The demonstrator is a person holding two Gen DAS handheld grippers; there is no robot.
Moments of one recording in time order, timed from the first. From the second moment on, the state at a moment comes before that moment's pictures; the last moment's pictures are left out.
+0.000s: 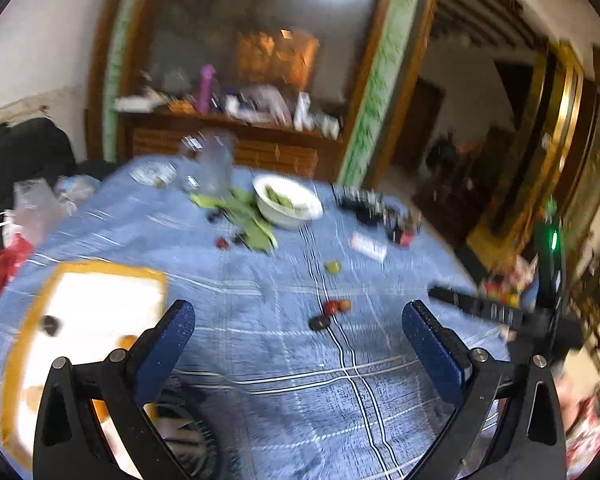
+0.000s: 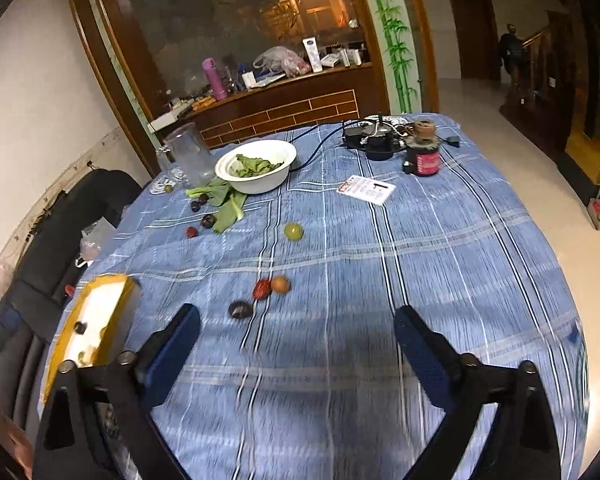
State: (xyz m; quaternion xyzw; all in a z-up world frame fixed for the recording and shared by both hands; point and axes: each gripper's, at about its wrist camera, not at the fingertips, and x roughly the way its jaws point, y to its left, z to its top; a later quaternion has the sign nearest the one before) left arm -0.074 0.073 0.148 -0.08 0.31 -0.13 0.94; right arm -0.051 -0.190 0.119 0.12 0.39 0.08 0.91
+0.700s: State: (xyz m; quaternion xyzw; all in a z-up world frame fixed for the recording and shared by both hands) left arm 0.066 0.104 0.033 -0.27 0.41 -0.14 0.86; right arm 0.149 -0.153 0.025 0.14 0.50 0.09 0.85
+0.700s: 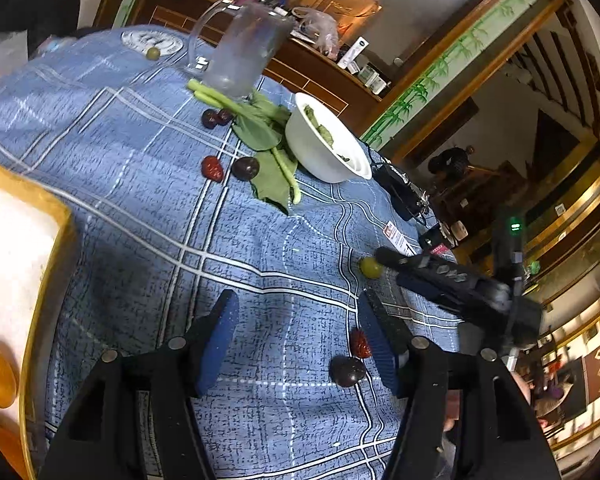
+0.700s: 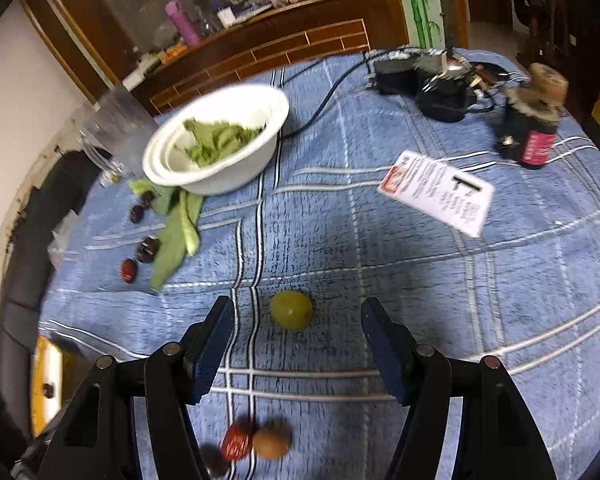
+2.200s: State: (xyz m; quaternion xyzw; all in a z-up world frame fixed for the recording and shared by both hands) left arm 0.050 0.019 0.035 -0.05 0.41 -0.20 0.89; right arm -0.006 -0.215 0.008 0.38 0.40 0.20 0.81
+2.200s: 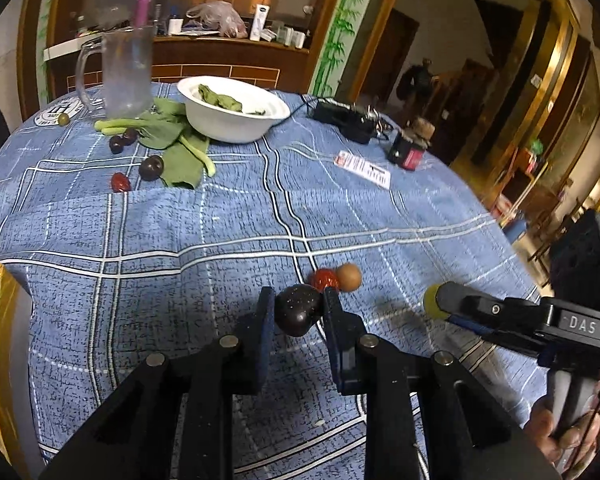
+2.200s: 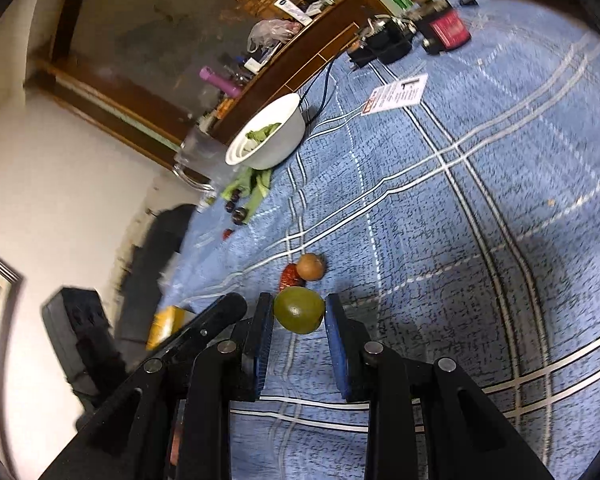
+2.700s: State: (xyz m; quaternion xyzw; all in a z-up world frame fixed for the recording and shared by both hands) left arm 0.044 0.022 0.039 -0.07 0.40 -0.20 0.89; right arm -0.004 -0.200 0.015 0.32 0.40 0.17 0.84
